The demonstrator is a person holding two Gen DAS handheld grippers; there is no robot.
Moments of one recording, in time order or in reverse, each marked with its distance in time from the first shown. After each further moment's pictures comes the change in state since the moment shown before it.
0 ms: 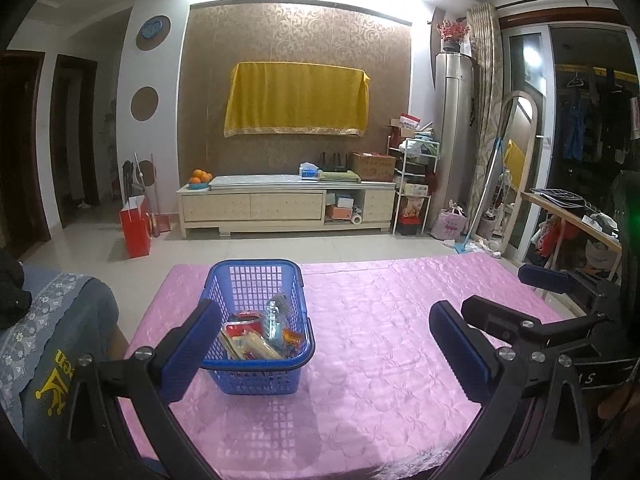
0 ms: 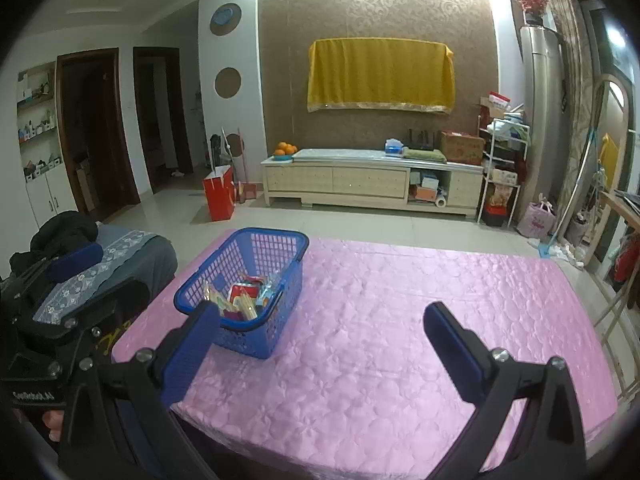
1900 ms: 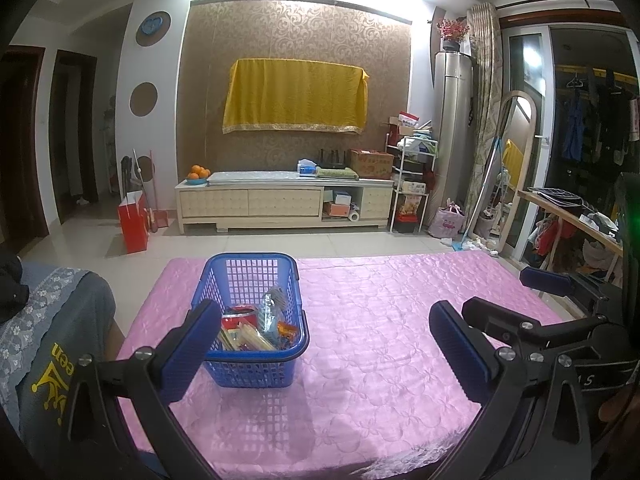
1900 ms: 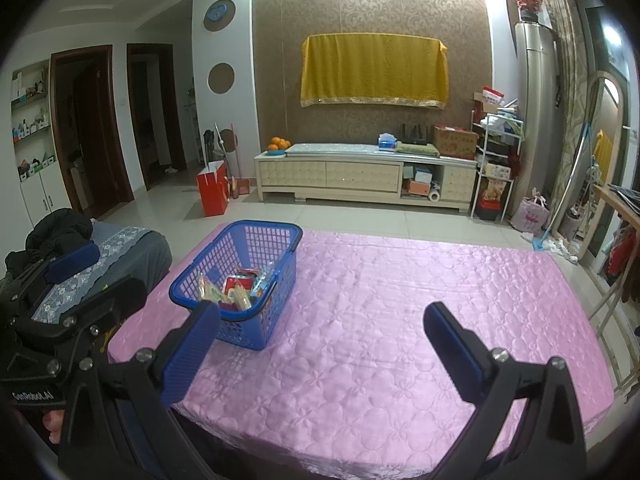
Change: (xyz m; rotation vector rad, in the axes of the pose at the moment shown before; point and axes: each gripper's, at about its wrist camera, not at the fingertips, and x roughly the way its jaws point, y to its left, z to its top) left arm -0.003 -0.006 -0.004 -0.015 0.013 -0.003; right arm -0.007 0.002 -0.007 0.009 0.021 -0.020
